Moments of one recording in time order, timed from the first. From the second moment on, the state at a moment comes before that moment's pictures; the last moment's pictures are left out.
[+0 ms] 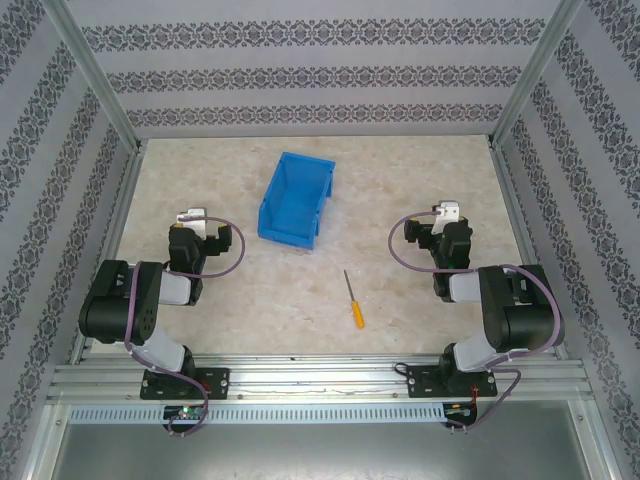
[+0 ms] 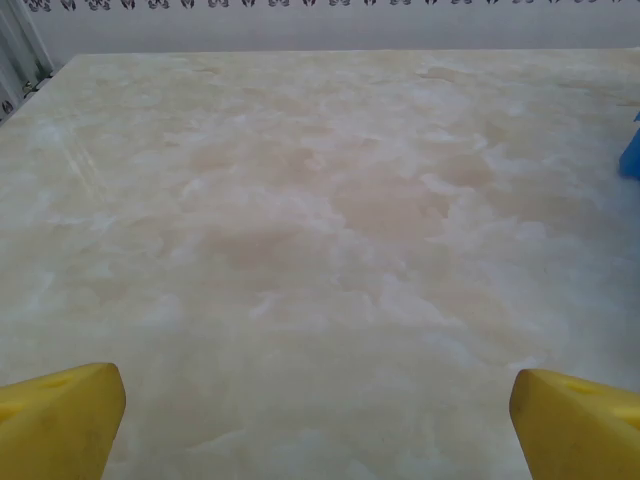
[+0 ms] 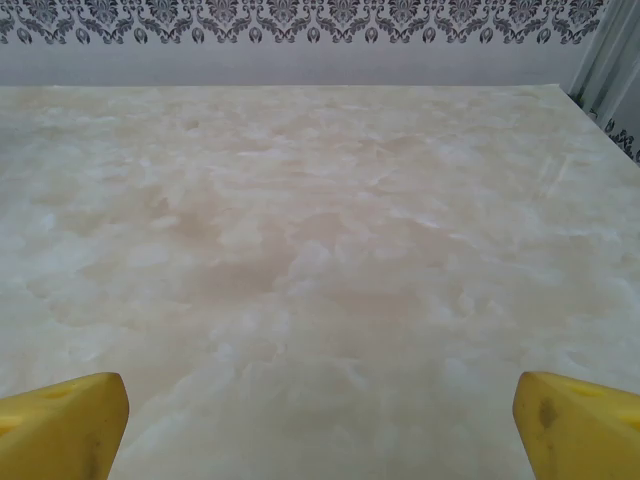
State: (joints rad) left arm 0.01 1.59 0.35 0.89 -0.07 -0.02; right arm 0.01 1.53 0.36 0.85 0.02 0.03
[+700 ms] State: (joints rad) left arm 0.01 1.59 0.37 0.89 -0.05 -0.02; right arm 0.01 1.53 0.36 0.85 0.02 0.03
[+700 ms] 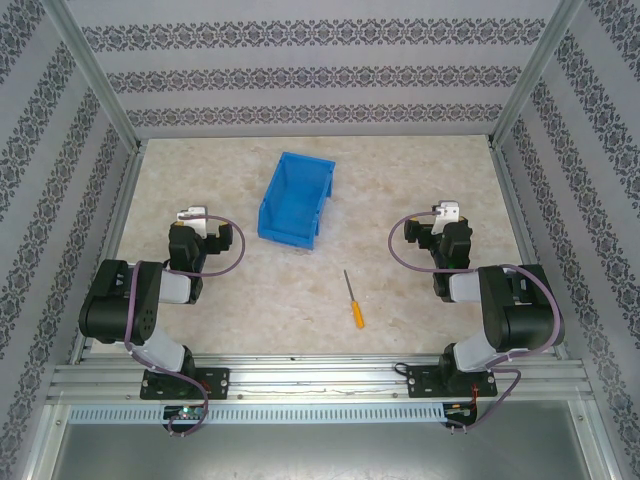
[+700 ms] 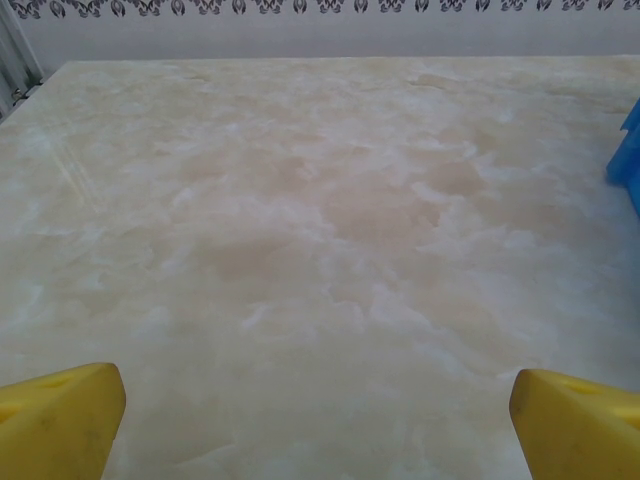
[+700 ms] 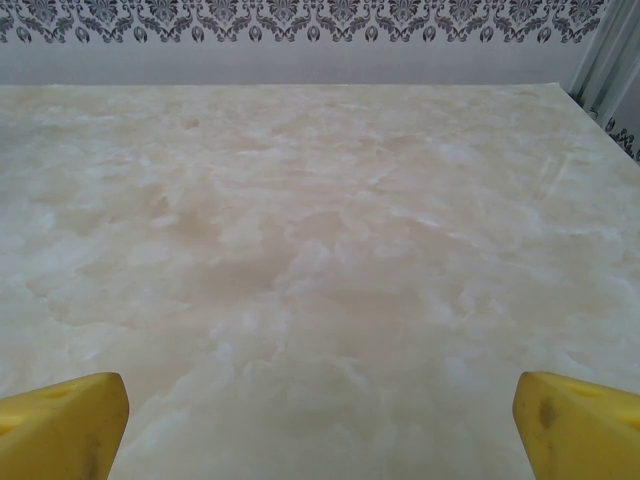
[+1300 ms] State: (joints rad) left arm 0.01 1.59 0.37 0.86 -0.02 -0.01; right arm 0.01 1.53 0.36 0.85 0.02 0.03
